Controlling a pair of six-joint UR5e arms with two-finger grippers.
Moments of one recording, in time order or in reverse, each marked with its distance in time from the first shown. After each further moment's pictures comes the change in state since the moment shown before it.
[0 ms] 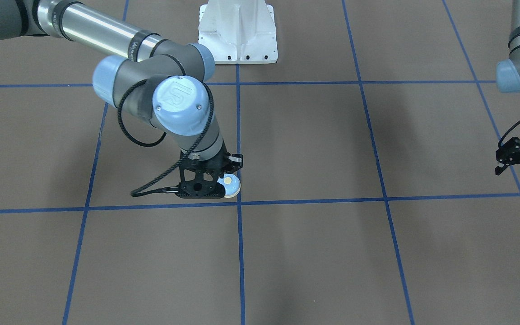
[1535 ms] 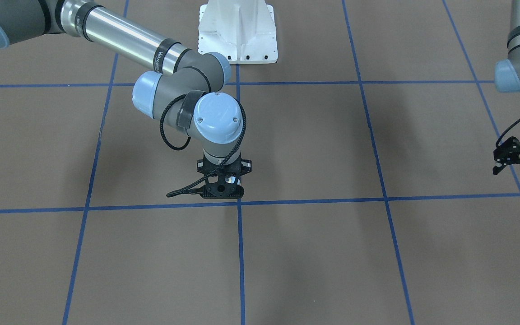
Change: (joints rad) left arm 0.014 -0.004 -0.001 0.000 0.003 -0.002; right arm -0.114 0.105 -0.241 0.096 -0.127 0.018
